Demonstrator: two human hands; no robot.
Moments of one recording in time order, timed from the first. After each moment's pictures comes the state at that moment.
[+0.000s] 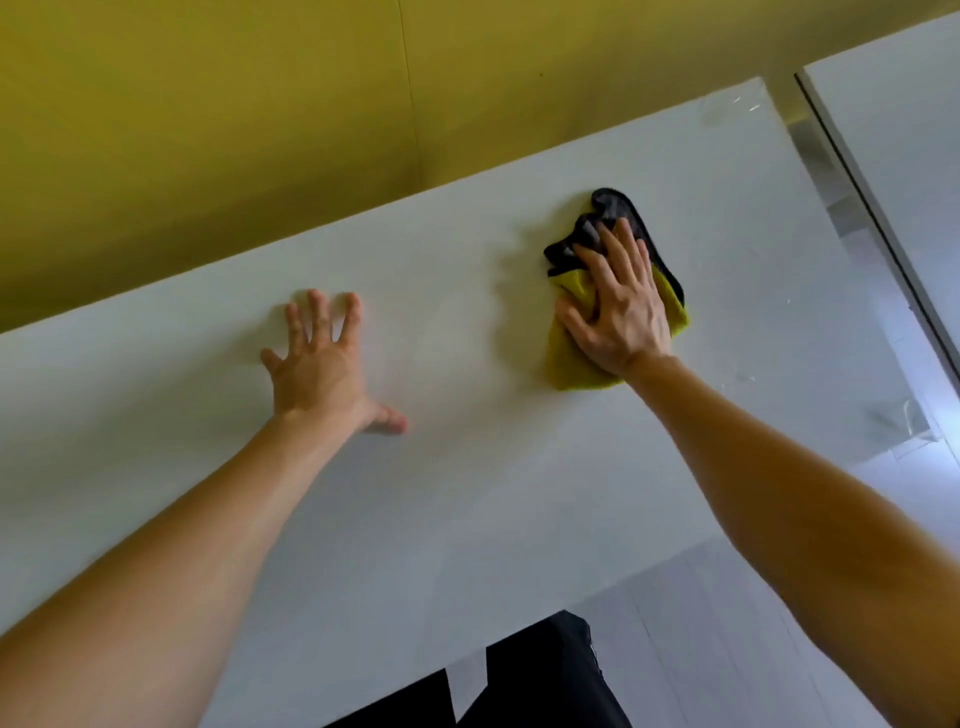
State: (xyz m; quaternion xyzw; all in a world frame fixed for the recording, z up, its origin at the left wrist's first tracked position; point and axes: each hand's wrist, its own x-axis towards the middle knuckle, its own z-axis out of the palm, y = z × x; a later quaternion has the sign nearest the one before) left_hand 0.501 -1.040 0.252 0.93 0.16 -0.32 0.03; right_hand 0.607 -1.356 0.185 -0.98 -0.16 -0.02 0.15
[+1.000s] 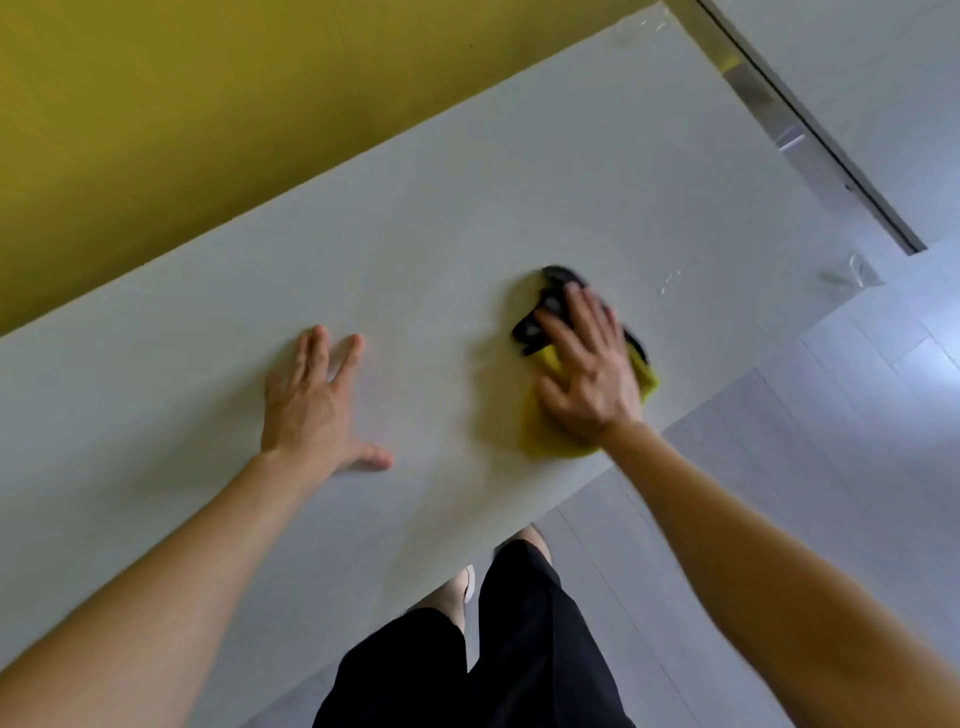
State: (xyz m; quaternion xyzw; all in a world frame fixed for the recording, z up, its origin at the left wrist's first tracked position) left_hand 0.384 -1.035 0.242 0.96 0.02 -0.28 -0.04; right_hand 0.407 -1.370 0.170 -0.98 -0.12 0.00 0.18
